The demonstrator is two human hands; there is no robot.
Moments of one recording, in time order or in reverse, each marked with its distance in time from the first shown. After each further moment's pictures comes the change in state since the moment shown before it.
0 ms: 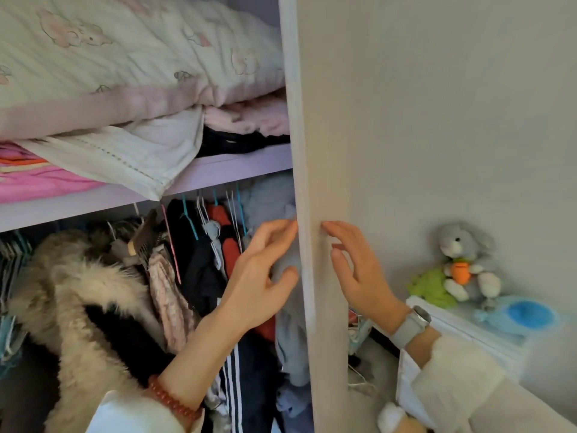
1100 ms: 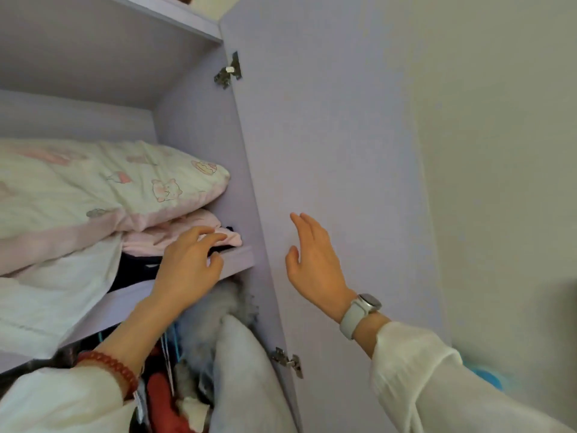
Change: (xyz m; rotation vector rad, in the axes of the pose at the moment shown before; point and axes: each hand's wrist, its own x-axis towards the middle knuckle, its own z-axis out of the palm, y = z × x) left_hand 0.186 0.006 -0.024 0.570 0.053 0.027; right_hand 0.129 -0.014 -0.098 -0.471 0.225 0.096
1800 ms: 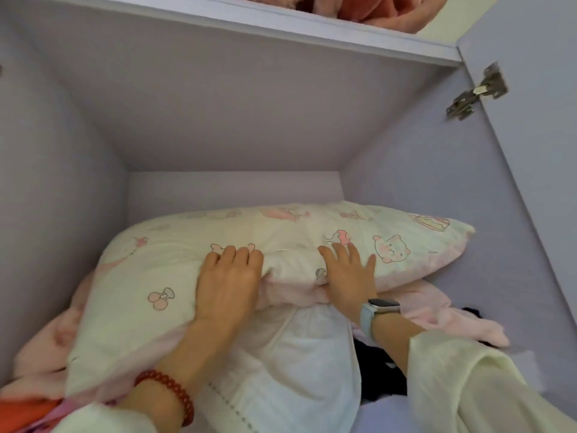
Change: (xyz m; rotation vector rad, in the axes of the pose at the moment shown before) left_hand 0.037 -0.268 -0.142 1.059 0.272 -0.027; right_hand 0.204 -0.176 0.324 -0.164 -0.176 -0.231
